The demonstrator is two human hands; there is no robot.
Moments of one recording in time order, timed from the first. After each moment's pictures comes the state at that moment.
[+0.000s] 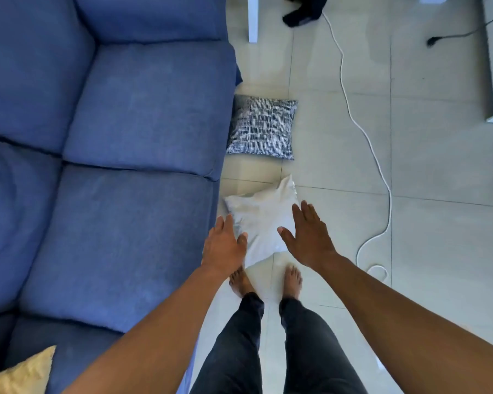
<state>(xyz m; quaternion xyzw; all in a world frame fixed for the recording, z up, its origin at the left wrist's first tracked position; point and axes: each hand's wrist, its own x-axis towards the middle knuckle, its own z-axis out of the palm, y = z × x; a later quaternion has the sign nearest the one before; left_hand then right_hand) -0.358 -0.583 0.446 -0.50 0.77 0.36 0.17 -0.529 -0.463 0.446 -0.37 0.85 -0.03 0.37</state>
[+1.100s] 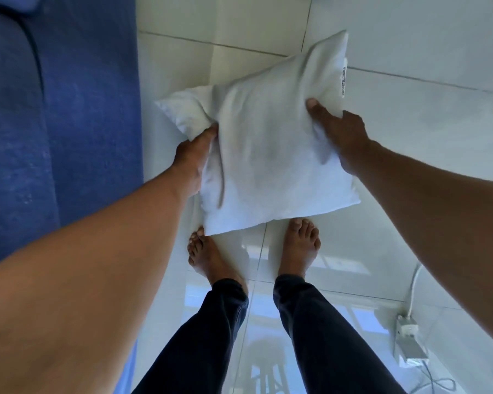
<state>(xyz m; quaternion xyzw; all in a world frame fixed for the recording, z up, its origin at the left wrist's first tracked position) -0.445 -0.657 -0.090 -0.74 0.27 0.61 0.08 -0.681 -0.511 -0.102 0.08 0.82 -0.29 0.48</state>
